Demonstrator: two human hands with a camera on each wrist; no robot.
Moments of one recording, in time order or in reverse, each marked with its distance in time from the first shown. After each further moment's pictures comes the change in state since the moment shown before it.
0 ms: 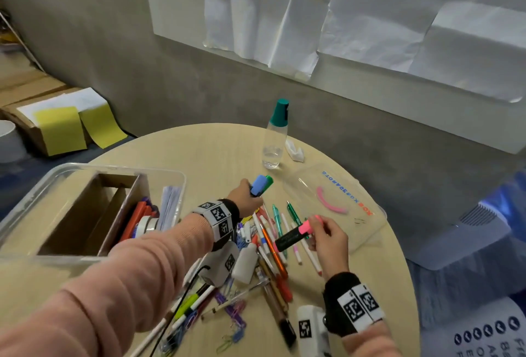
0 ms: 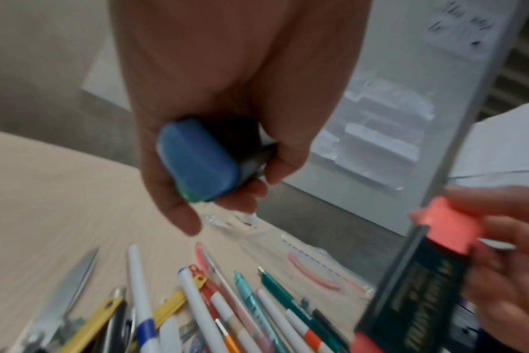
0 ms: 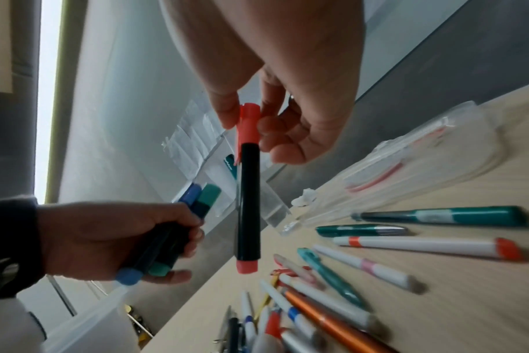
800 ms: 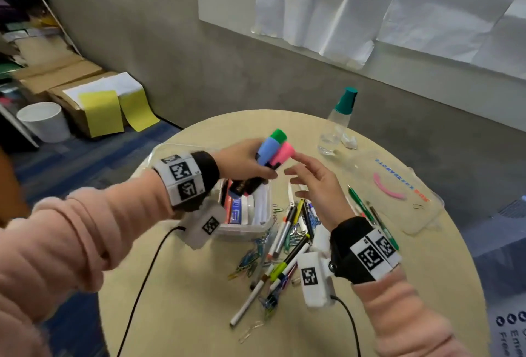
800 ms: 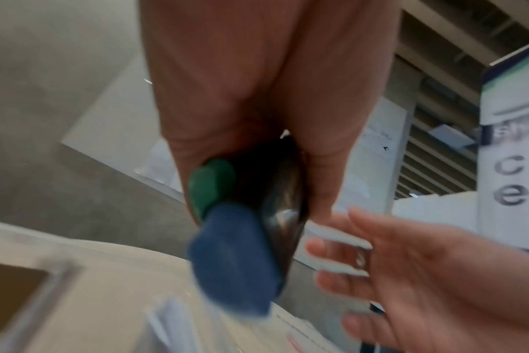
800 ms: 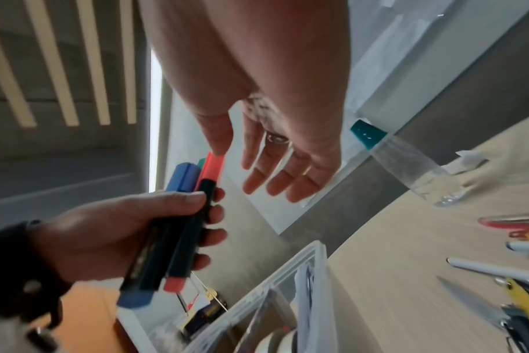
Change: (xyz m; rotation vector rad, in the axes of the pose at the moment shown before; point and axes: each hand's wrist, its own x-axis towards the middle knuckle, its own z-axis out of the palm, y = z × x) left_hand -0.111 -0.065 -0.186 -0.047 -0.160 0.324; right_hand -0.099 -0.092 0.162 -0.003 -0.477 -0.156
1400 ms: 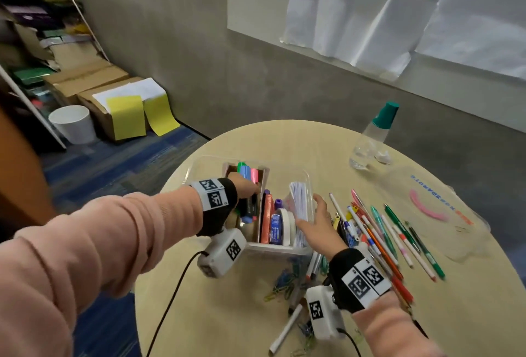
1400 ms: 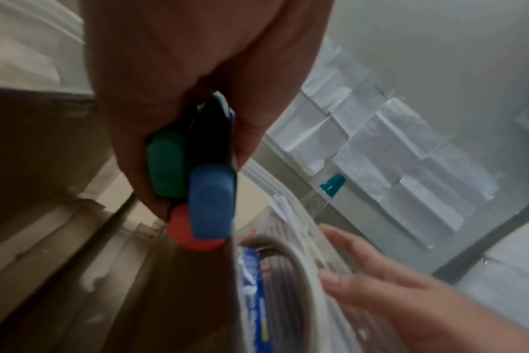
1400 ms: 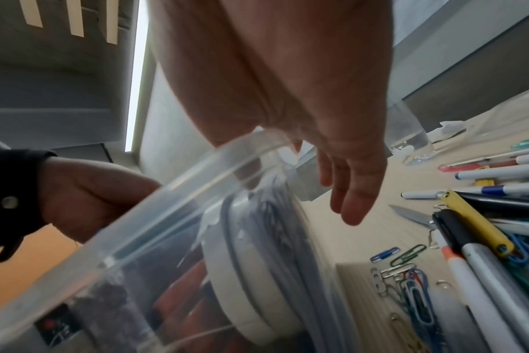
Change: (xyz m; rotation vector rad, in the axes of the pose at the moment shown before) left_hand 0.000 -0.082 -0.021 -0.378 0.312 -0.733; right_hand 0.014 0.047 0.060 -0.454 -0.123 0.319
